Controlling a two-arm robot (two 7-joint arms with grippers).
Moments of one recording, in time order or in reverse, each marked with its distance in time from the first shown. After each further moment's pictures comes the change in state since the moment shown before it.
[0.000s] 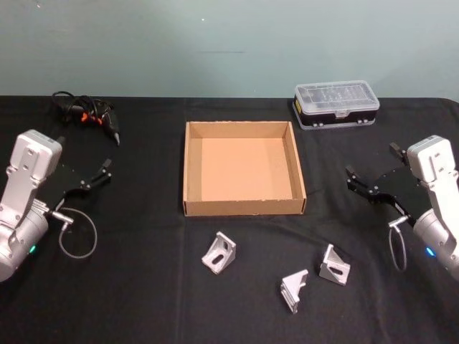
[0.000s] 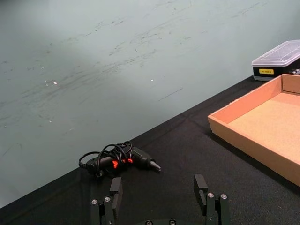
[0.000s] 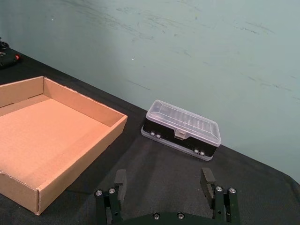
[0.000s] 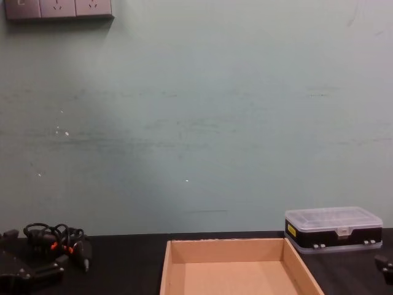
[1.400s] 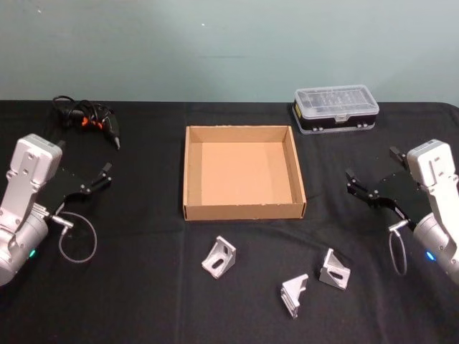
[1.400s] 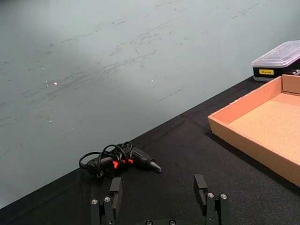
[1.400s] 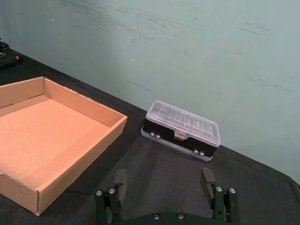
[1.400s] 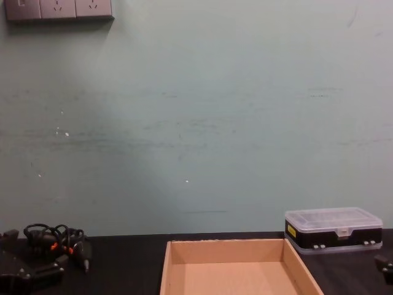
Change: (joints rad) left arm 0.000 0.000 0.000 0.000 0.000 0.000 0.000; right arm 0.000 0.000 0.000 0.000 0.000 0.000 0.000
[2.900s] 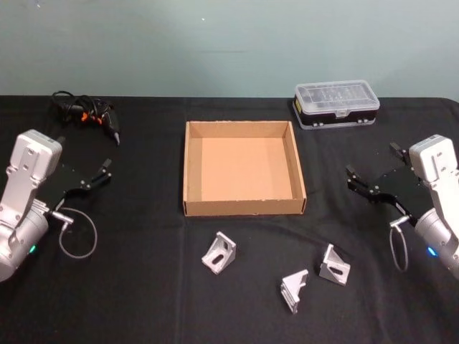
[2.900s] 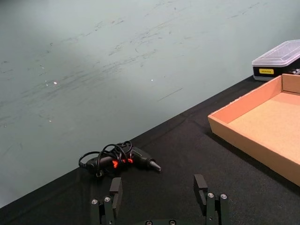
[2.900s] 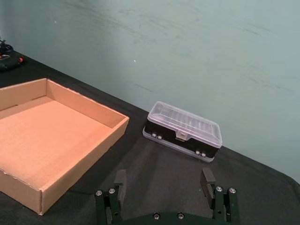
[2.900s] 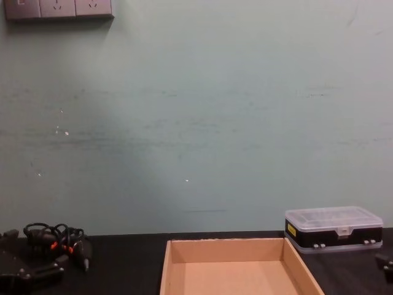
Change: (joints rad) left arm 0.000 0.000 0.000 0.000 0.000 0.000 0.000; right arm -0.008 -0.002 0.016 -0.006 -0.001 -0.001 0.019
